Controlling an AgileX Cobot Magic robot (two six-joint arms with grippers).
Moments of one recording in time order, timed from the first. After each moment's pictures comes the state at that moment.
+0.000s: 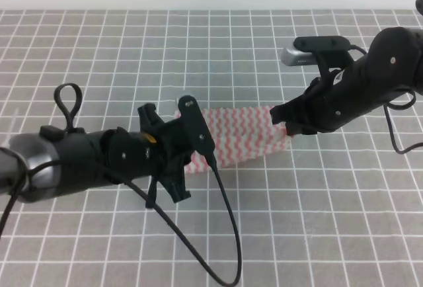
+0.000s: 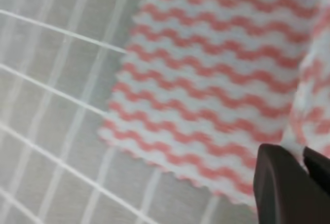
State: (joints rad) left arm -0.58 1.74 -0.93 -0.53 -0.02 1.31; right arm 0.41 1.77 -1.31 0.28 0.67 -0.03
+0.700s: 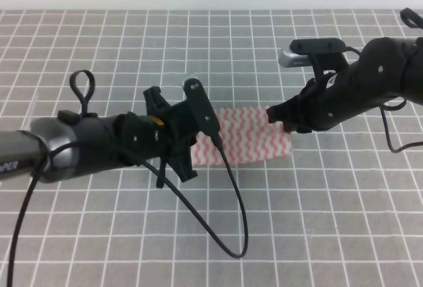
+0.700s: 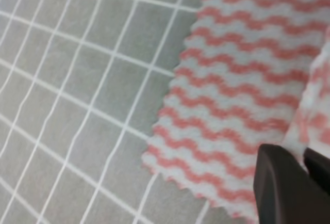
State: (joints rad) left arm -0.56 1.83 -1.03 -0.54 -0.05 1.32; right arm 0.41 1.81 -1.31 0.27 0.58 -0.03
